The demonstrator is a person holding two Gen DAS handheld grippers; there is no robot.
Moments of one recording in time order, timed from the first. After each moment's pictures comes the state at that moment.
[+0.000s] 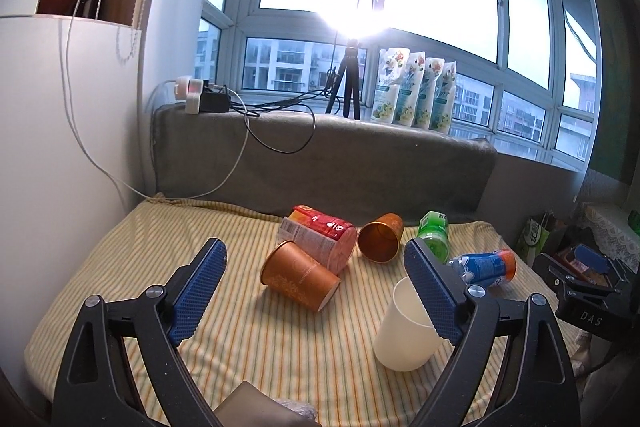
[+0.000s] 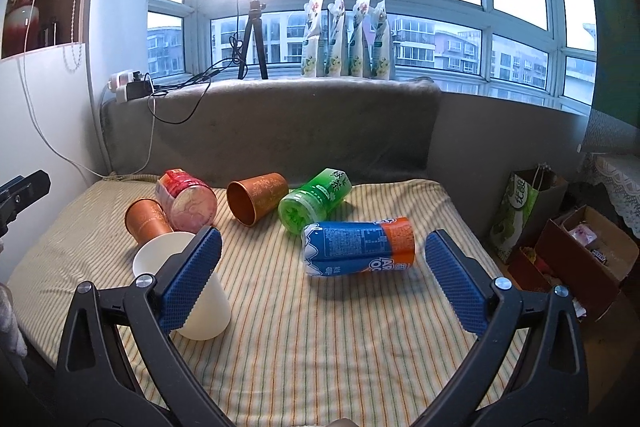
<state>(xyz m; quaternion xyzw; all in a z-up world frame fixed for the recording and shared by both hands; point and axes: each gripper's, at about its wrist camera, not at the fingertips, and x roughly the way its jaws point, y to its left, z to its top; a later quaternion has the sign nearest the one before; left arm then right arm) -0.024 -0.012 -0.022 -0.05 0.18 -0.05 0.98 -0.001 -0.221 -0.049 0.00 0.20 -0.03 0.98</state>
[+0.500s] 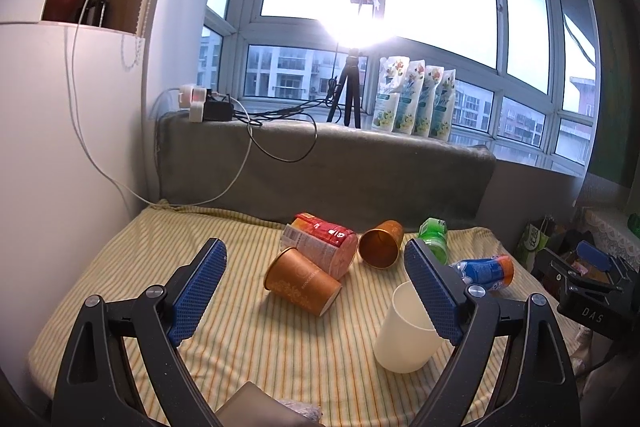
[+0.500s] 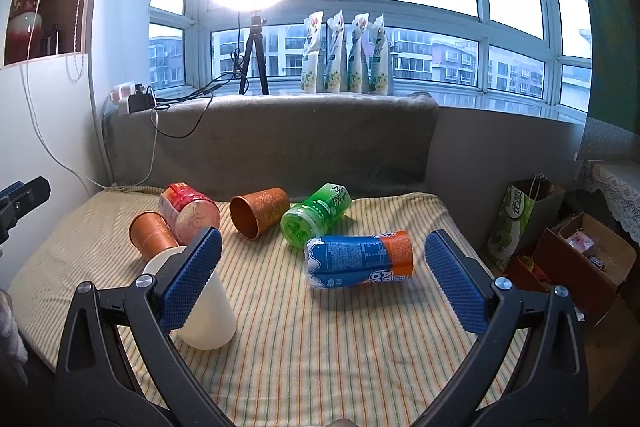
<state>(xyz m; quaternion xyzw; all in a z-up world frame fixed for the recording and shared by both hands) -0.031 -0.010 -0.016 -0.05 0.16 -0.05 0.98 -0.009 -0.216 -0.039 0.00 0.18 -0.03 0.98</state>
